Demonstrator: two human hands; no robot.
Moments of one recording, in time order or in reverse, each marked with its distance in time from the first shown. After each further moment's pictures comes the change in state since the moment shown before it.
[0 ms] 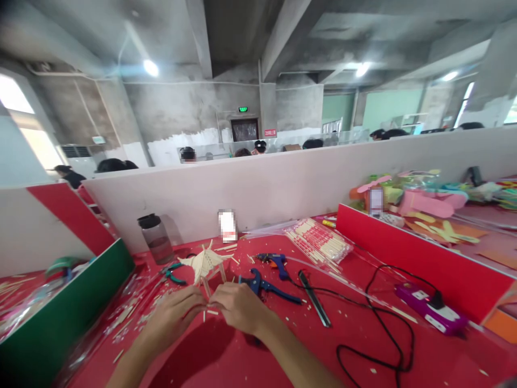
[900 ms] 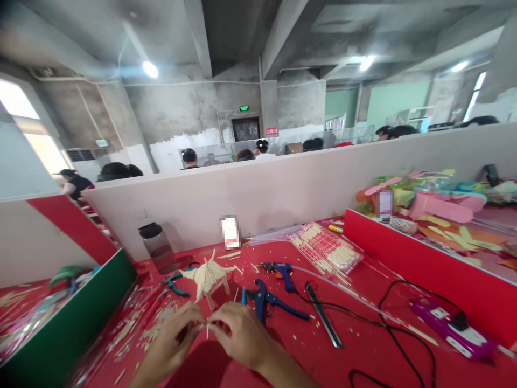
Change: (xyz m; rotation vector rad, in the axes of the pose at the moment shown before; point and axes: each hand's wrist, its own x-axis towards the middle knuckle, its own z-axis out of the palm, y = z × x) left_hand -0.003 0.010 -0.003 -0.346 0.059 -0.218; right_hand 0.001 -0.023 0.005 0.309 0.172 0.242
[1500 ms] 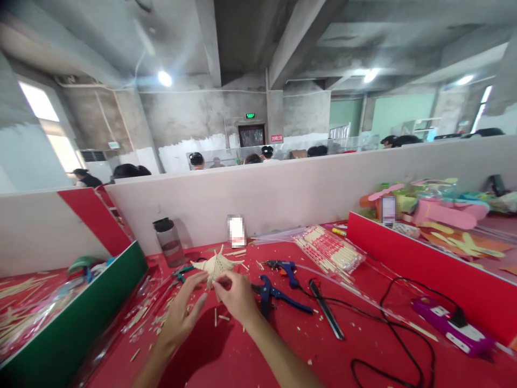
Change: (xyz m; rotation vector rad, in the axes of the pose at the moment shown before) left_hand 0.000 -0.031 0.002 0.110 0.264 -0.073; right_hand 0.049 0.013 0.028 0.256 0.218 0.244
